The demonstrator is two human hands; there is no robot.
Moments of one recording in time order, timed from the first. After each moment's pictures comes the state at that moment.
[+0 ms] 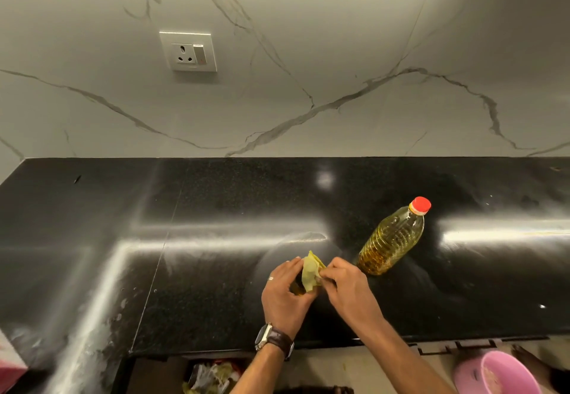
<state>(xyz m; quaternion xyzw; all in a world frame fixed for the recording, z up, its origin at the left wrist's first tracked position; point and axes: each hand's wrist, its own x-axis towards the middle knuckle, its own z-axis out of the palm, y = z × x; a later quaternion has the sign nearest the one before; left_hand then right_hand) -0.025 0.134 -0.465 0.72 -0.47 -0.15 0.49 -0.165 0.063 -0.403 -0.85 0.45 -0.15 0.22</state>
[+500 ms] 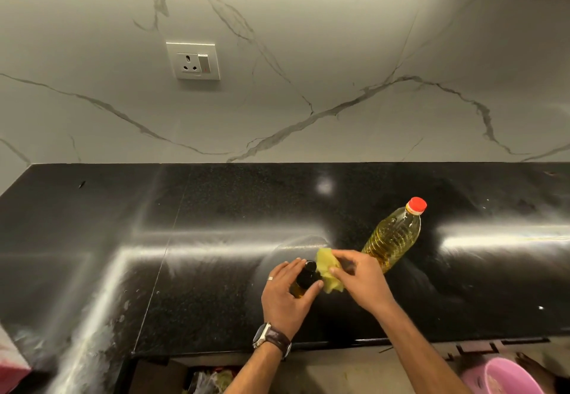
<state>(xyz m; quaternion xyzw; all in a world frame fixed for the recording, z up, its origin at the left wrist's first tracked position) -0.022 0.136 -0.462 0.73 -0.48 -0.14 0.47 -0.183 0.042 -0.384 -0.78 0.49 -0.20 0.34</state>
